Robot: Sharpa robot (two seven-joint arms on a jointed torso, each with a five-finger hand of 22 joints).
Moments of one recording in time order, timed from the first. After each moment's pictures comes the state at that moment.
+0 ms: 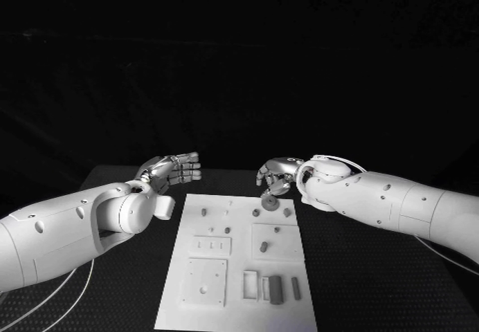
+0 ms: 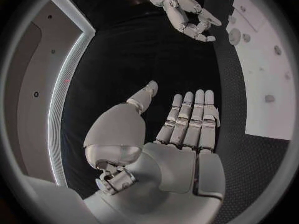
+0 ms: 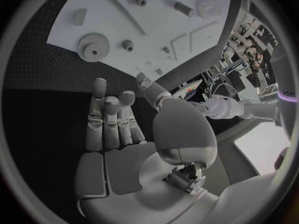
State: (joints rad) left arm 1.32 -0.72 -0.14 1.32 0.08 -0.30 0.28; left_hand 0.98 -0.01 0.43 -0.24 0.05 0.69 0.19 0.34 0.46 0.91 0.21 0.10 0.07 0.76 0.20 0.32 0.48 0.04 0.72 0.10 0.13 0.65; right arm 1.30 -0.57 -0.11 1.07 -1.44 -0.14 0.04; right_hand 1.13 -0.09 0.45 -0.29 0.05 0.81 0.15 0.33 0.47 1.08 0.04 1.03 0.92 1.09 -0.07 1.29 0.97 0.26 1.09 0.09 0.45 1.31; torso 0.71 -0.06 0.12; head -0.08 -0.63
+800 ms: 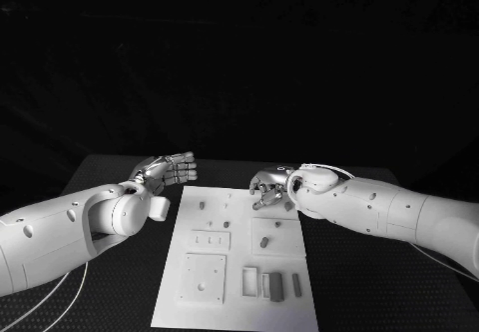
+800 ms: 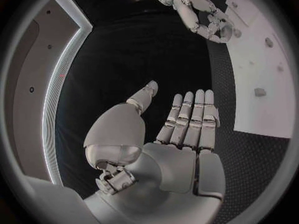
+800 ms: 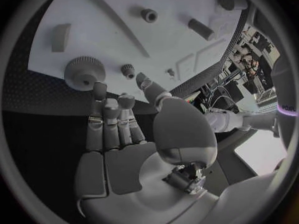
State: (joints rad) left arm 1.32 -0.71 -0.14 1.32 0.08 -0.29 0.28; left_hand 0.98 -0.01 0.42 -0.25 0.05 0.69 0.19 0.34 0.45 0.91 0.21 0.09 0.07 0.76 0.20 0.31 0.48 0.04 0.72 0.10 0.12 0.65; right arm 1.26 -0.57 -0.11 1.08 -1.53 -0.14 0.02; right_hand 1.13 -0.10 0.47 -0.29 0.05 0.81 0.16 0.30 0.47 1.05 0.05 1.10 0.98 1.06 -0.06 1.37 0.94 0.26 1.05 0.08 0.59 1.31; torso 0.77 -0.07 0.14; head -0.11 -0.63
